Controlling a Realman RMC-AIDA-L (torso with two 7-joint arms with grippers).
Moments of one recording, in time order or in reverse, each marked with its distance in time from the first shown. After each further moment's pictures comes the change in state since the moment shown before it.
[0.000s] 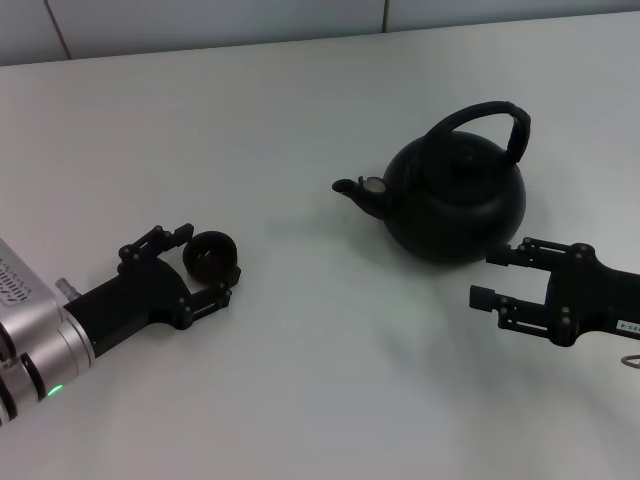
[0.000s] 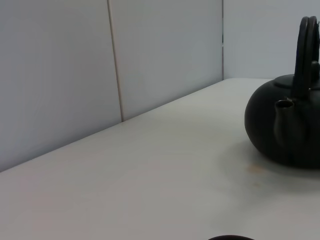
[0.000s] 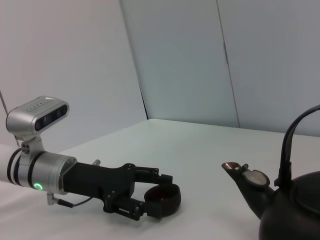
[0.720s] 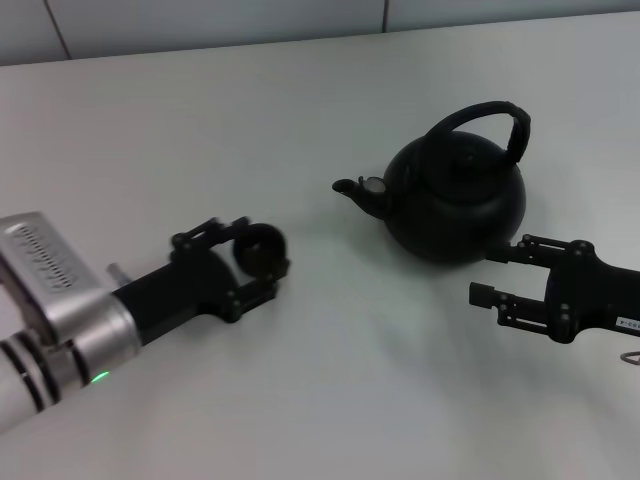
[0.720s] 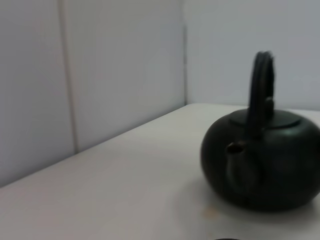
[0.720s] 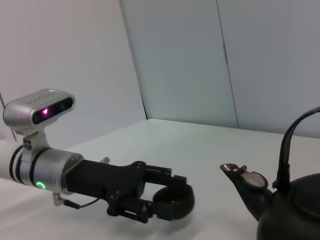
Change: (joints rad) left arm -0.090 0.000 -0.001 -0.111 0.003 0.020 0.039; right arm 0.006 -0.002 0.001 0.000 0.000 0.004 0.000
